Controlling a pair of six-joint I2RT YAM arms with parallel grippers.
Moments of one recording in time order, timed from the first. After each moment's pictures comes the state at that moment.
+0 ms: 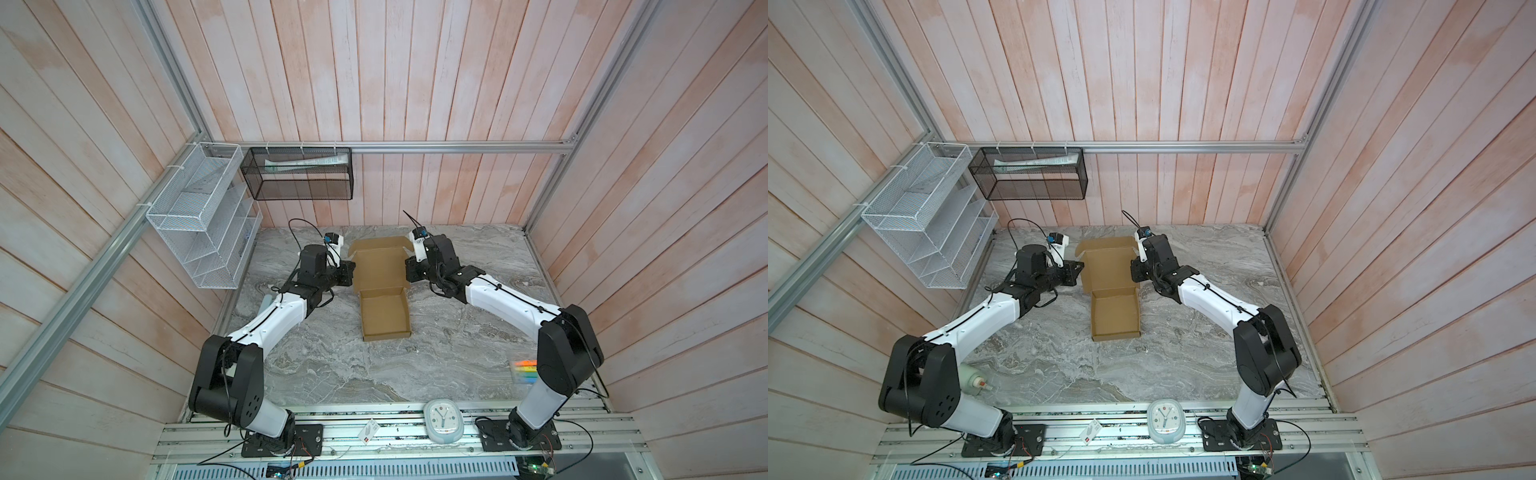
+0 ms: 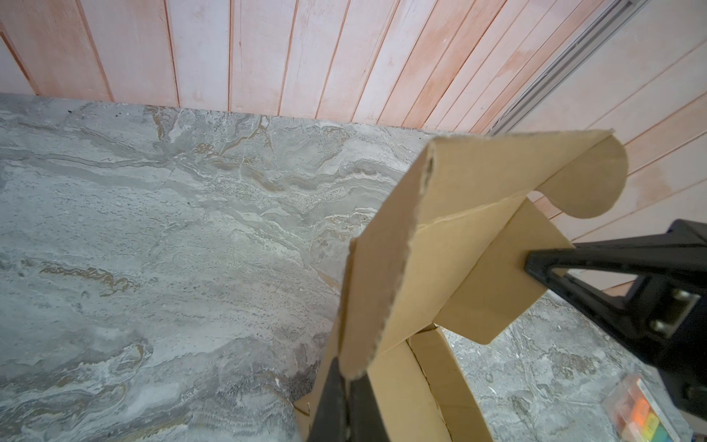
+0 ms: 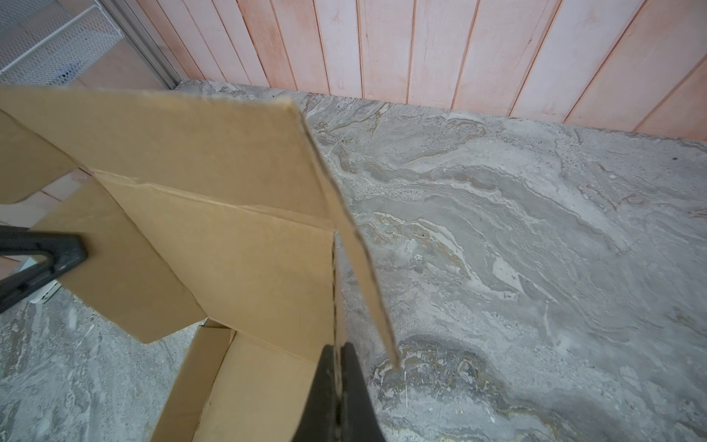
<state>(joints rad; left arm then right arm) -0.28 1.52 1.01 0.02 0.31 -0.28 0.62 1.72 1.30 -0.15 0.02 0.26</state>
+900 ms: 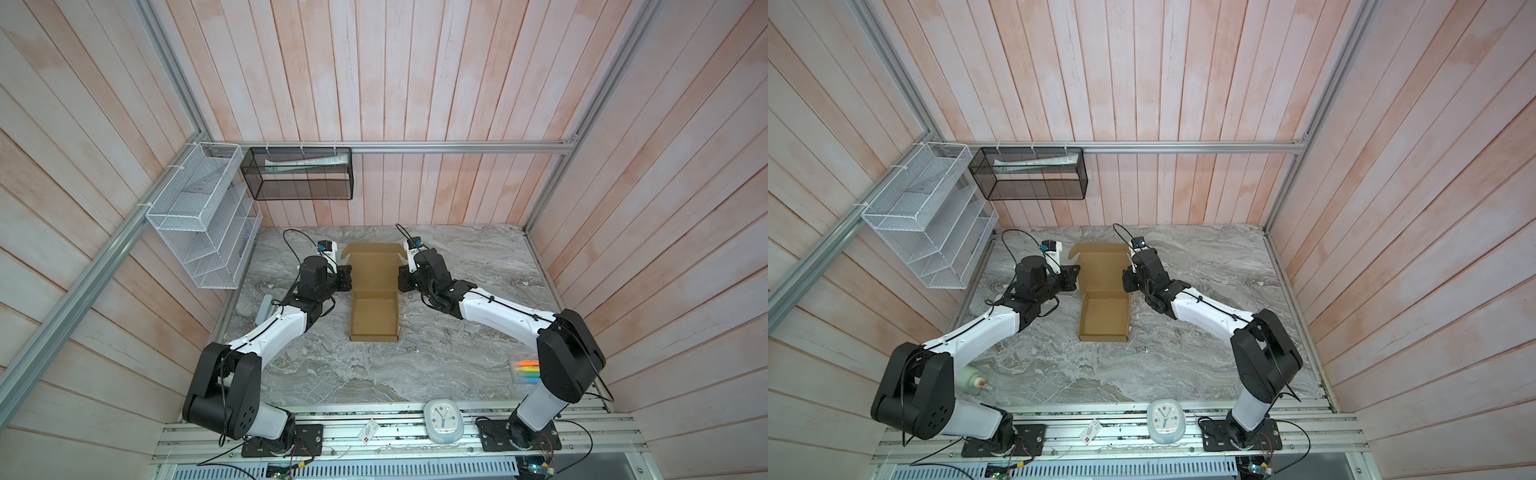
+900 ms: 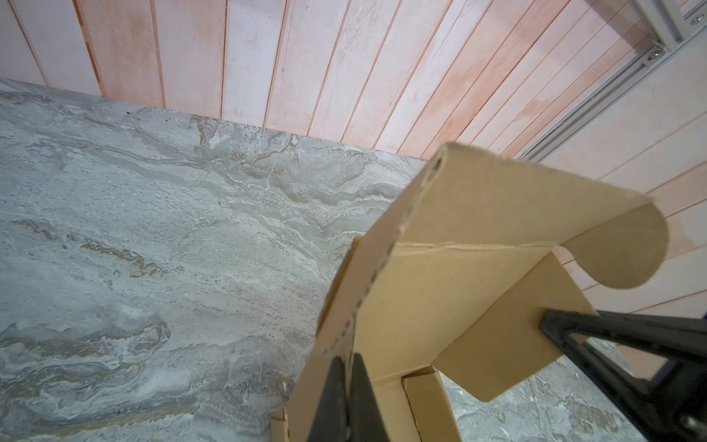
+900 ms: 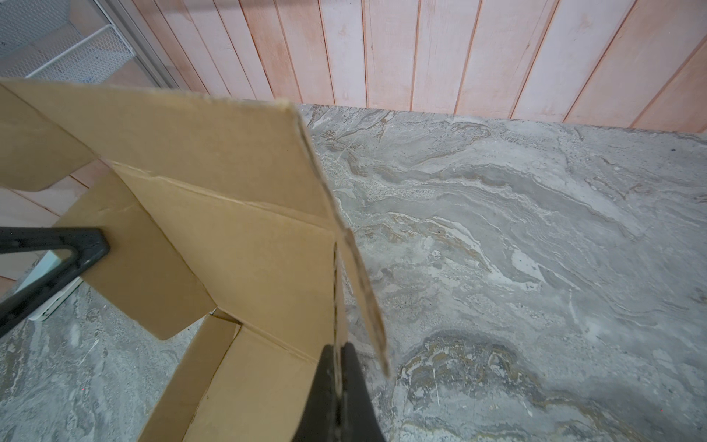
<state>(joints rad) -0.31 1.46 0.85 0.21 0.17 -0.38 0.72 1.68 1.17 0.01 0.15 0.31</state>
